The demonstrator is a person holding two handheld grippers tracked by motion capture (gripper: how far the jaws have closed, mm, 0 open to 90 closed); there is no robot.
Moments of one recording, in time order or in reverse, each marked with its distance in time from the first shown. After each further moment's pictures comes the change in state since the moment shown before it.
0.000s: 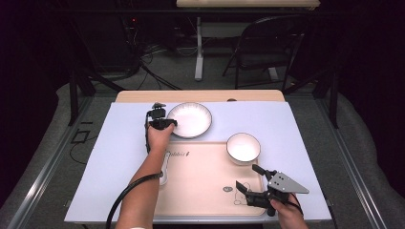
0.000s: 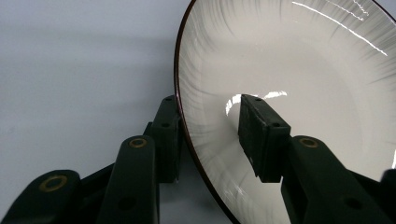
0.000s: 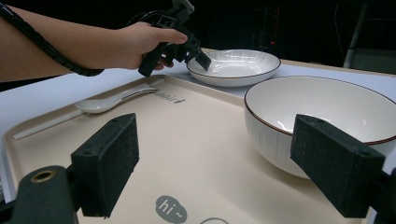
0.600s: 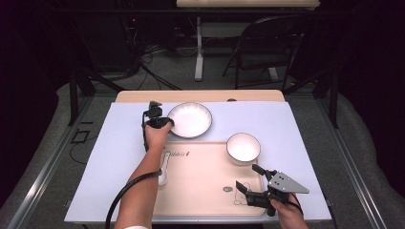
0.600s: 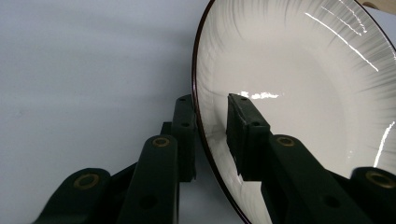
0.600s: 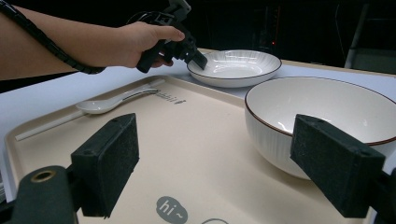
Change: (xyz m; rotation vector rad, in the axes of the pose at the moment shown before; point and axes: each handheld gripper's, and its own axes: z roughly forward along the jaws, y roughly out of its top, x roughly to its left) left arm 0.008 0.005 -0.006 0.032 -0.036 -0.088; right arm -0.001 0.000 0.000 -0.002 0.004 0.002
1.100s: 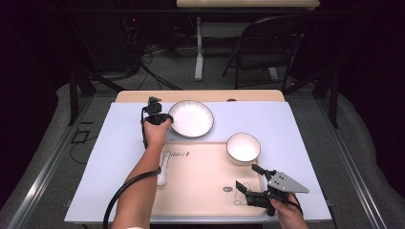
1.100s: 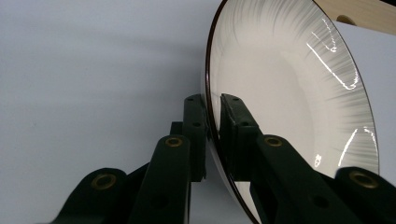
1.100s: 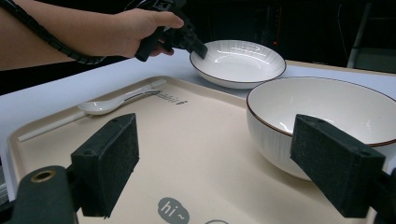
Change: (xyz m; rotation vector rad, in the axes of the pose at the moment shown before) left arm -0.011 0.009 -0.020 -0.020 -0.008 0.017; right arm 0.000 0.000 0.001 -0.001 0.008 0.007
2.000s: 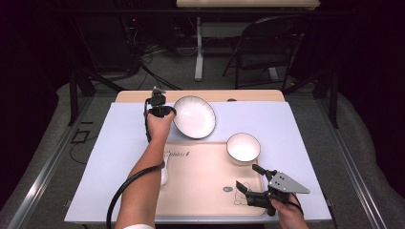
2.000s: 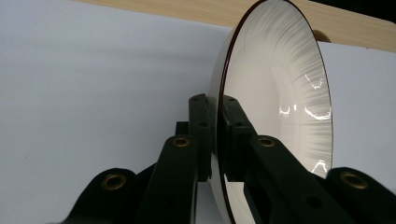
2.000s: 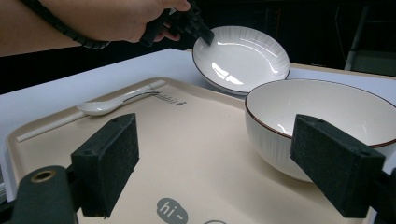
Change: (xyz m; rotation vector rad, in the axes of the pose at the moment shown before) left arm -0.026 0.019 -0.014 -0.017 -0.003 0.050; right arm 0.000 0.001 -0.001 -0.005 -0.006 -0.010
